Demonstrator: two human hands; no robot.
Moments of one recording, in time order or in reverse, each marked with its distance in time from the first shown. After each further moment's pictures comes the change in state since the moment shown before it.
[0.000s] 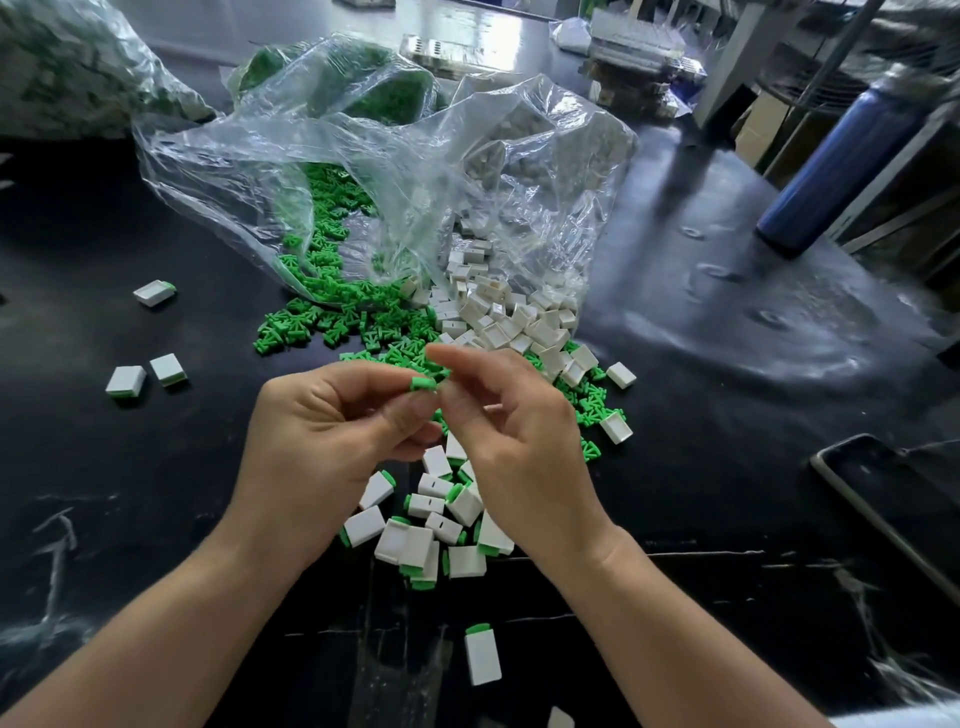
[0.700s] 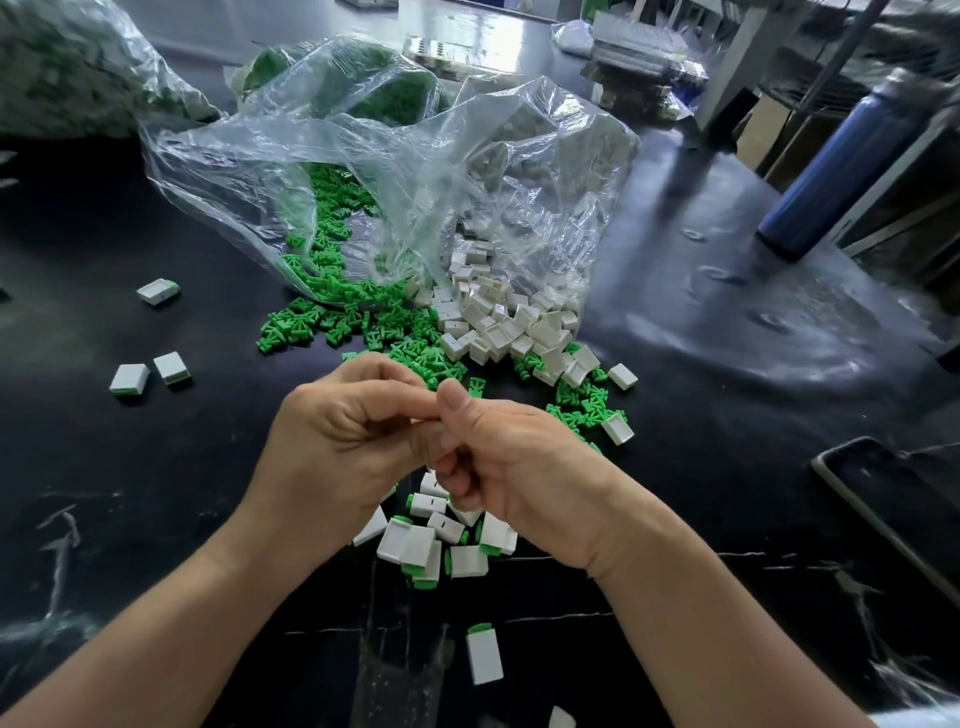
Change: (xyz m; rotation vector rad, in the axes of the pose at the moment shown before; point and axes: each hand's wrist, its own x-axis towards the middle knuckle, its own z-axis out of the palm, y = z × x) left_hand 0.001 -0.007 -0.003 0.116 -0.192 0.216; right_hand 0.003 -0.014 -0.013 0.508 -0.474 0.565
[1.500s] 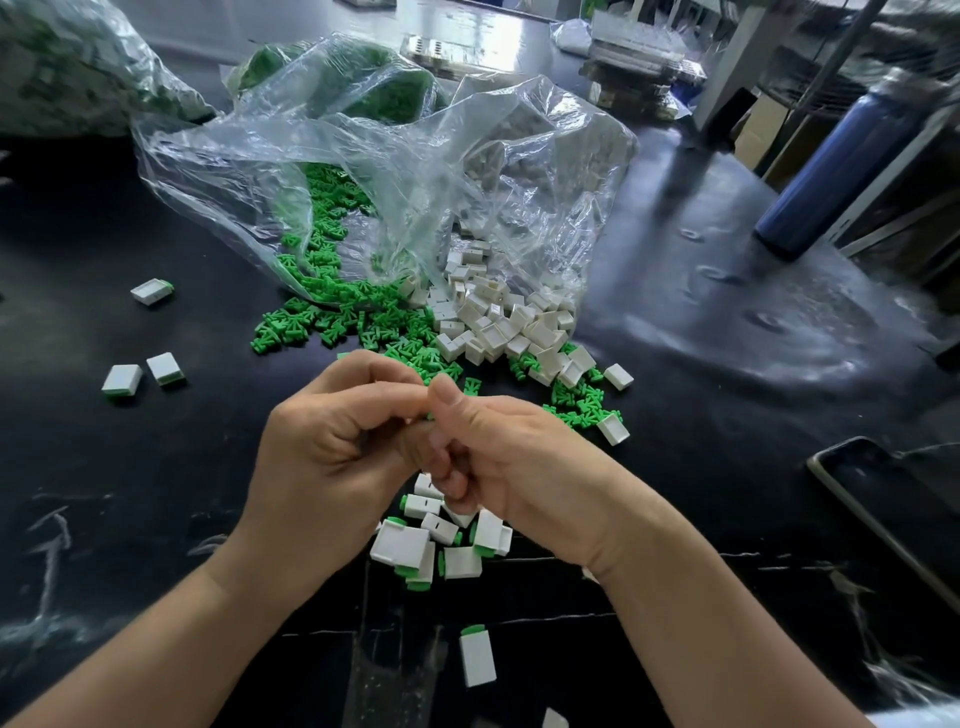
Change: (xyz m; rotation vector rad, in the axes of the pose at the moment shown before) left_hand -0.006 0.001 0.003 0.126 0.061 0.140; right_hand -0.001 -0.001 -0.002 0.013 -0.083 -0.023
